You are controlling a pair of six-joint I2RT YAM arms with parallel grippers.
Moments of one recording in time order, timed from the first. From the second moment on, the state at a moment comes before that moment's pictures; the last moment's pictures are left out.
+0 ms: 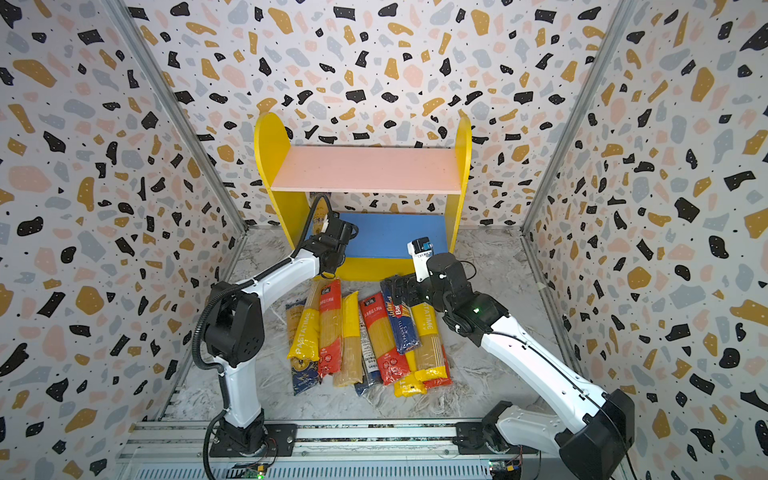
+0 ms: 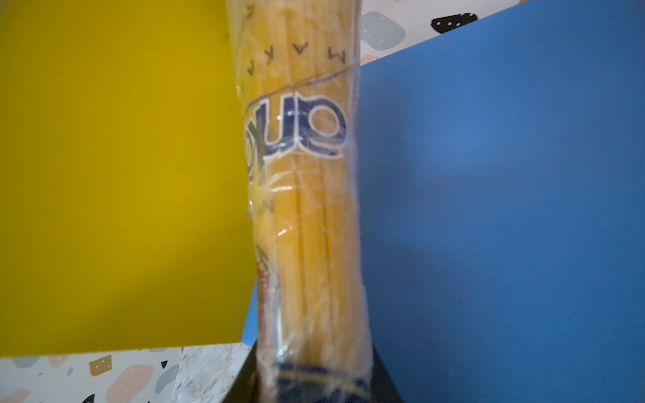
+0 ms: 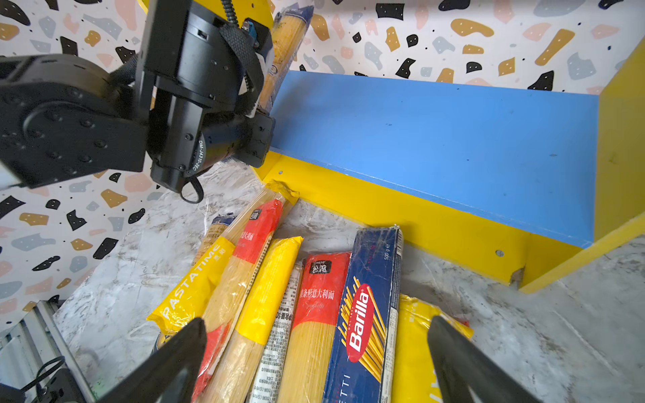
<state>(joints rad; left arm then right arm) -0.45 1.98 1.65 -0.49 -0.79 -0.07 0.69 1.16 1.10 -0.38 -0.01 0.27</state>
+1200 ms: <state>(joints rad) -0.41 1.90 1.62 -0.48 -0.79 -0.06 0.71 1.21 1.12 -0.38 0.00 0.30</state>
